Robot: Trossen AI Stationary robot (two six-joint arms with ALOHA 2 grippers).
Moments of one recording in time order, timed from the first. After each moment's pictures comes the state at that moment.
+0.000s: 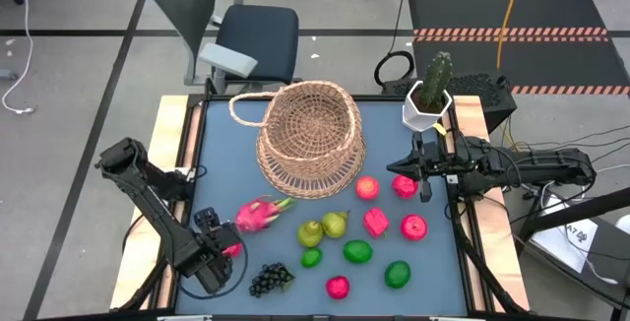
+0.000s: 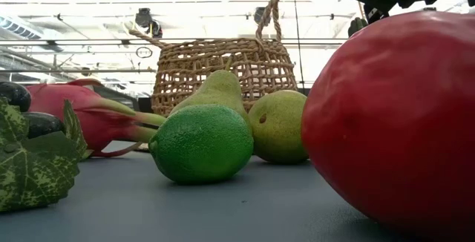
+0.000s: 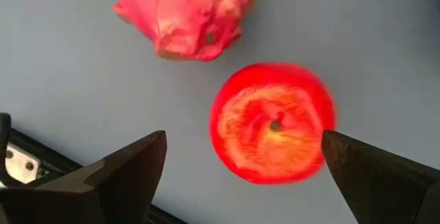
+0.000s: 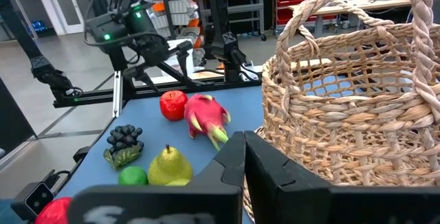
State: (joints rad) left arm -0.89 1.60 1.14 -1.25 -0.21 -1.25; right arm 0.00 0.51 0.43 -0.05 -0.03 0.13
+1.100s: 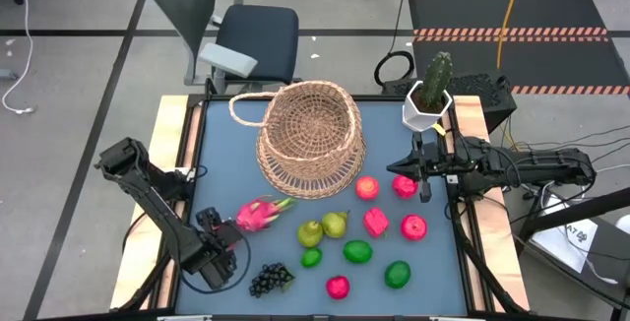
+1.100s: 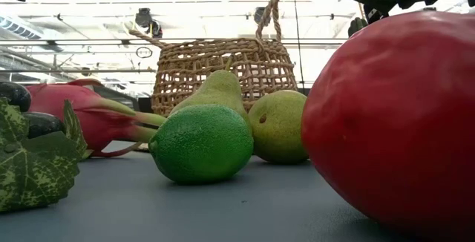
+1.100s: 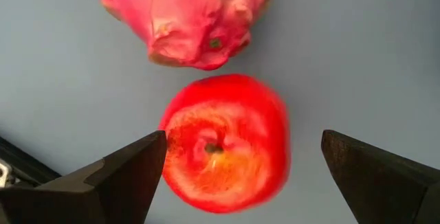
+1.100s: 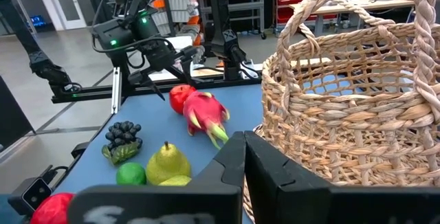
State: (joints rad) left arm -0.86 1.60 1.07 -1.16 -0.23 -1.30; right arm 0.00 0.52 0.43 -0.06 -0.03 0.12
